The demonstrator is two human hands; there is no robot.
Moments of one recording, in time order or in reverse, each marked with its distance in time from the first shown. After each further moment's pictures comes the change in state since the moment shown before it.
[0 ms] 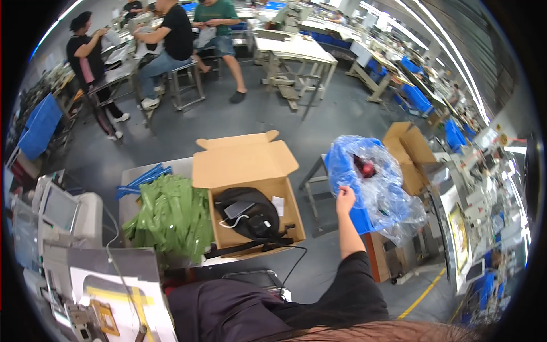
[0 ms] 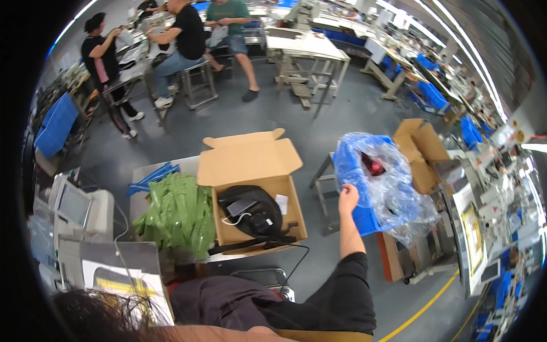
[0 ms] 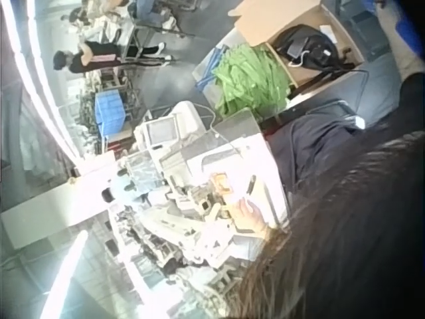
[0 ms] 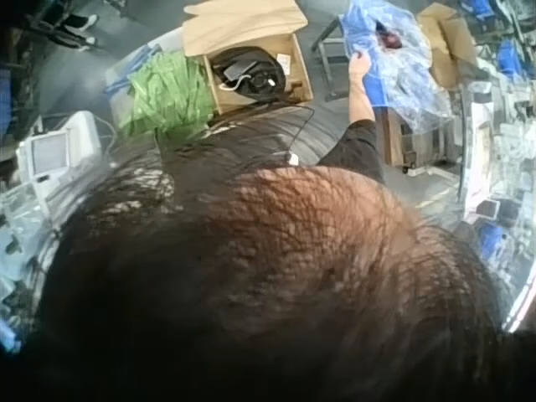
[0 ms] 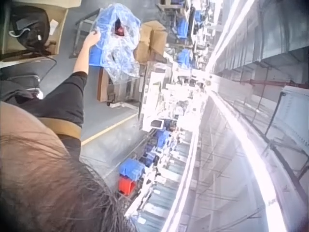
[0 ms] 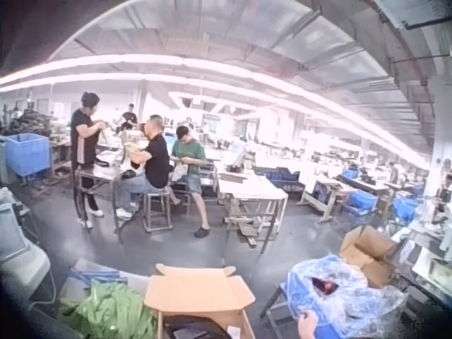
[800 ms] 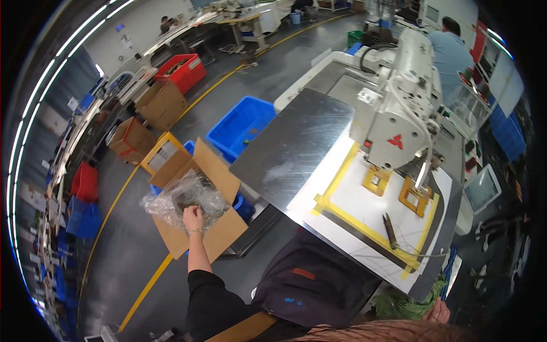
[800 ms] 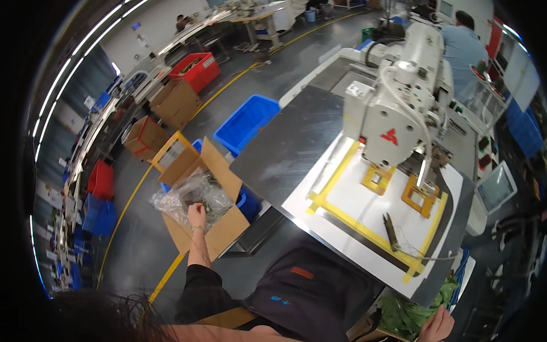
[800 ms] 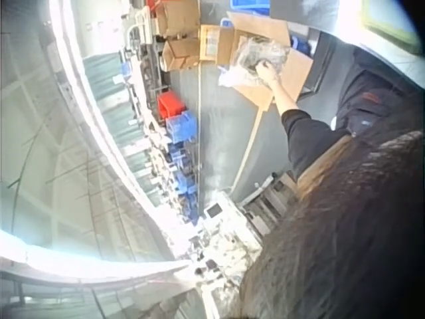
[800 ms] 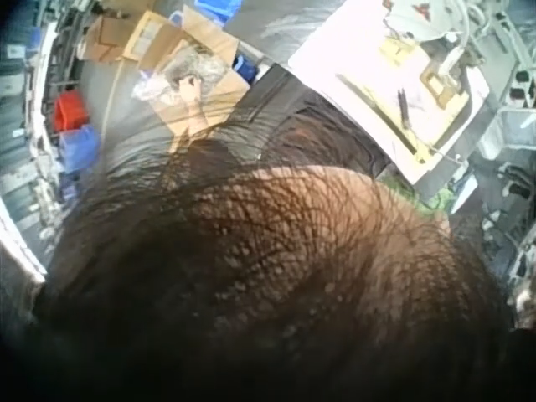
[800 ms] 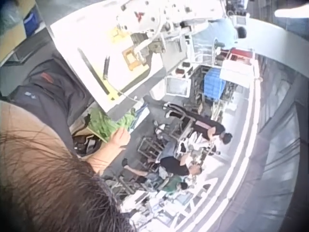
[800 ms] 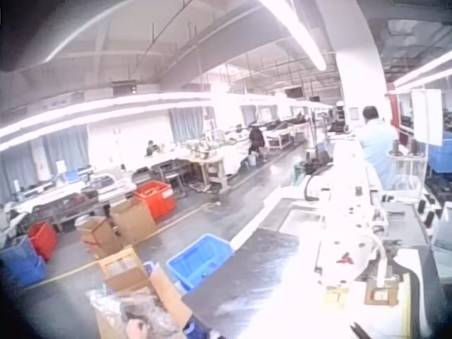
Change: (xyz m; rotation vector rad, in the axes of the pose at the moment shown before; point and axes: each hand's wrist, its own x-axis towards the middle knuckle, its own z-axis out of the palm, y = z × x) left_hand -0.524 0.239 -0.008 0.595 0.333 -2.254; right_hand -0.170 -0.547 0.055 1.373 -0.117 -2.131
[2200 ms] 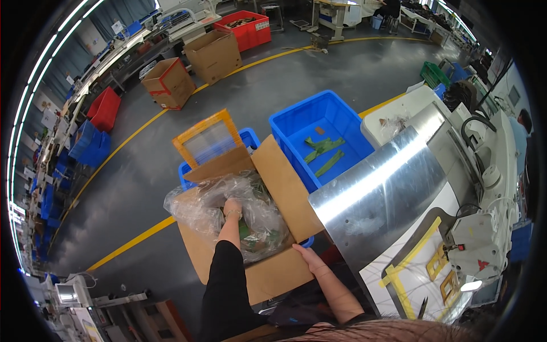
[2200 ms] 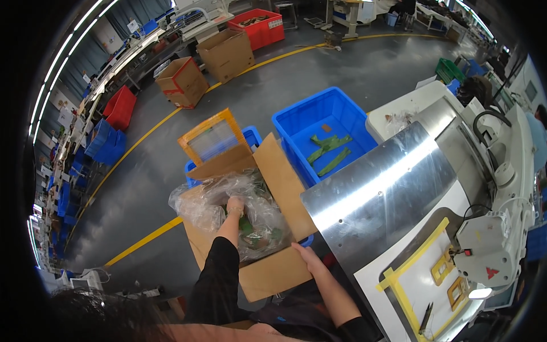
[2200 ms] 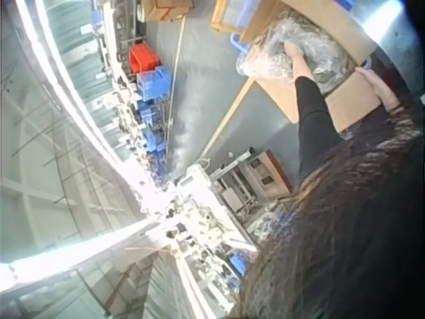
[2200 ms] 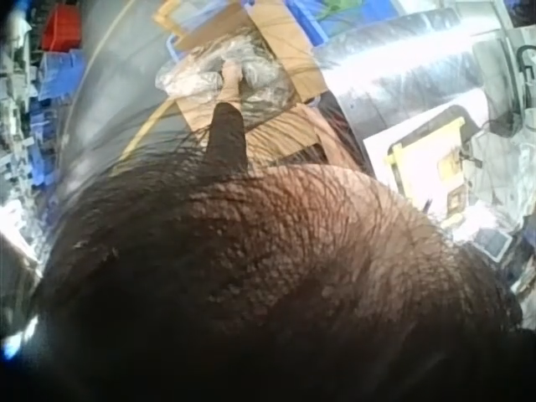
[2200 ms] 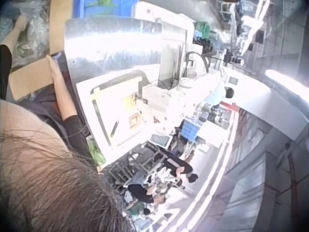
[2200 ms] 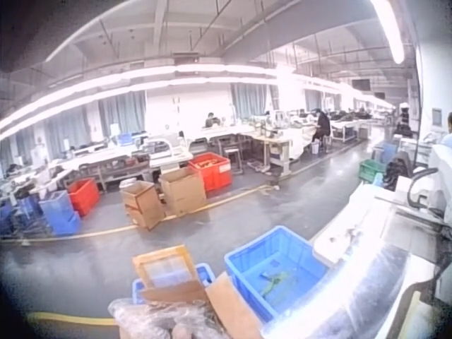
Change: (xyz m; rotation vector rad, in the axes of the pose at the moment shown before) left_hand 0.066 -0.089 0.129 0.016 -0.357 -0.495; right_hand 0.296 -0.566 0.238 2.044 -1.869 0.948
